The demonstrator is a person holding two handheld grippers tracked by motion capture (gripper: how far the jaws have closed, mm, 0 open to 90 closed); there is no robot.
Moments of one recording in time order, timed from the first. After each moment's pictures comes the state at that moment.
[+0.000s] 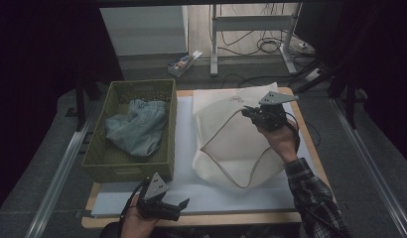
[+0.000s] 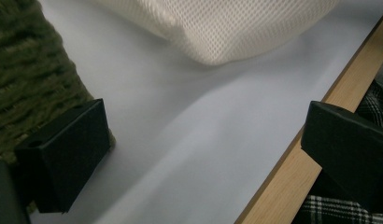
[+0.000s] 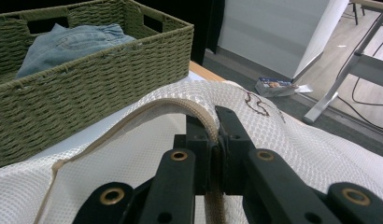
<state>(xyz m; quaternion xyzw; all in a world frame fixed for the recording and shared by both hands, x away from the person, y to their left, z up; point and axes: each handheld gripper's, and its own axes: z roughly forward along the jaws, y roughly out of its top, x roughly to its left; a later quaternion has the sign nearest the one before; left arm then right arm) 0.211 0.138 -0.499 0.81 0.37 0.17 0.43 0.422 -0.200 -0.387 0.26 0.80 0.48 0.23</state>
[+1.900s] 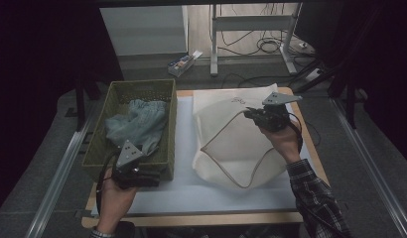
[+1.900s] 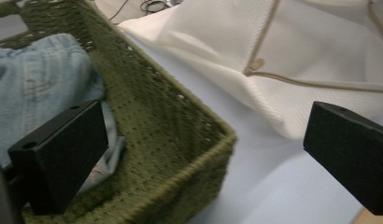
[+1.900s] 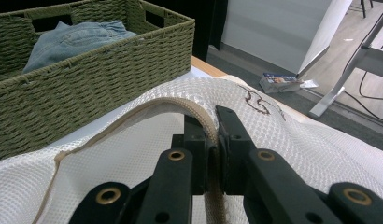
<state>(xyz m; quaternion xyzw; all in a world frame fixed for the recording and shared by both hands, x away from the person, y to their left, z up) 0.252 0.192 -0.426 0.76 0.42 0.24 0.43 0.422 -0.209 -0.388 0.27 0.81 0.48 0.21</state>
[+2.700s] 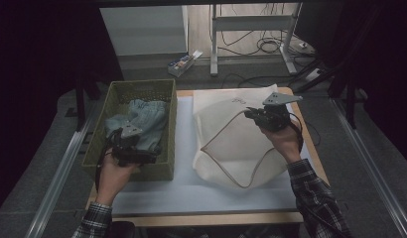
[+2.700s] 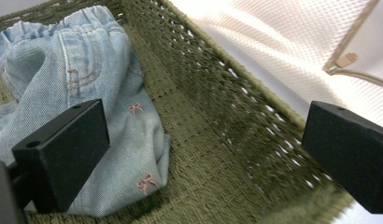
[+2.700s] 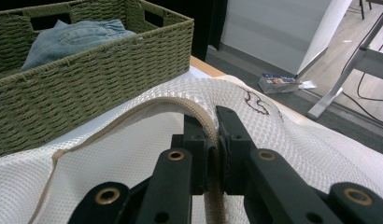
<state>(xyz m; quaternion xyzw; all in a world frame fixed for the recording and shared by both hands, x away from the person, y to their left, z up) 0.317 0.211 -0.430 0.77 0.47 0.23 0.36 0.423 -0.210 -0.388 0.27 0.81 0.48 0.22</state>
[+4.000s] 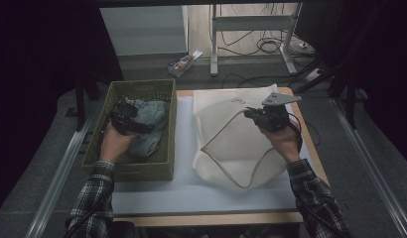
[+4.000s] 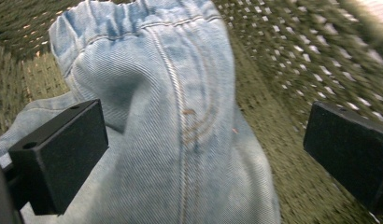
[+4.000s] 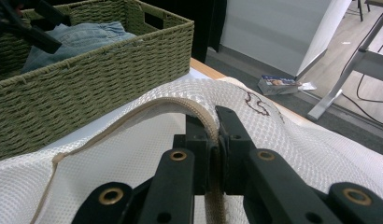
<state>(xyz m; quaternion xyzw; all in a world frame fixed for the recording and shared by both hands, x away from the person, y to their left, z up) 0.425 0.245 -0.441 0.78 0.54 0.20 0.26 0.422 -0.208 -0.389 0.27 0.80 0.48 0.22</state>
